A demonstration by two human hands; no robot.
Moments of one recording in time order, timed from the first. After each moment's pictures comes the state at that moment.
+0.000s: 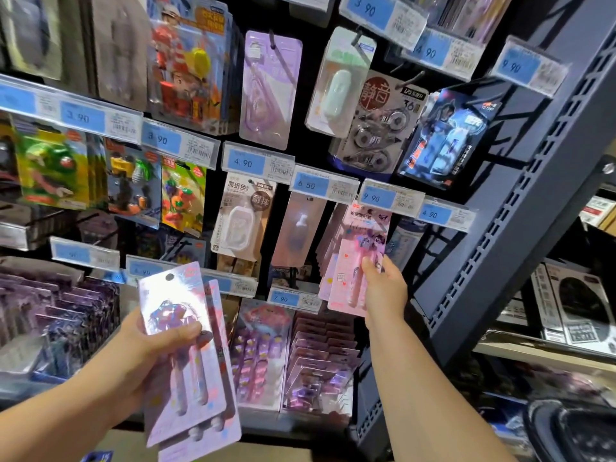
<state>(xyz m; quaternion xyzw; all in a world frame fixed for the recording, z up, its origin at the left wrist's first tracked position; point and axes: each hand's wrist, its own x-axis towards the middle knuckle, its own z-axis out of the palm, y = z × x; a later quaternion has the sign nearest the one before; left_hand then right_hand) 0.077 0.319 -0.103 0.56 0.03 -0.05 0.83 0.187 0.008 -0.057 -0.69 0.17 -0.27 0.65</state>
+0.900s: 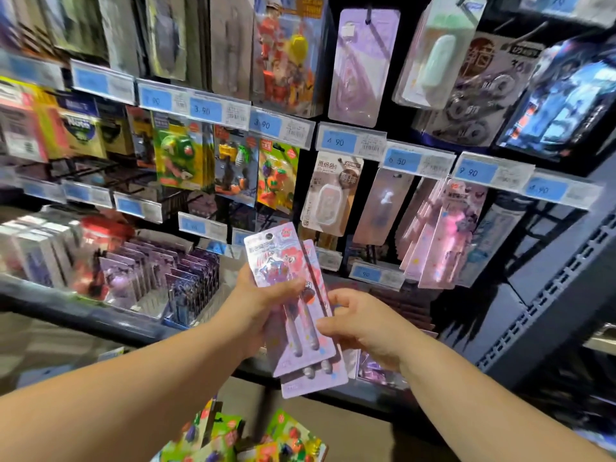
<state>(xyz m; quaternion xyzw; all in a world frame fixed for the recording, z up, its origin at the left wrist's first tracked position) 0.070 0.317 -0.095 0.50 -0.01 0.01 0.86 0.078 0.135 -0.064 -0.76 -0.12 0.26 0.58</state>
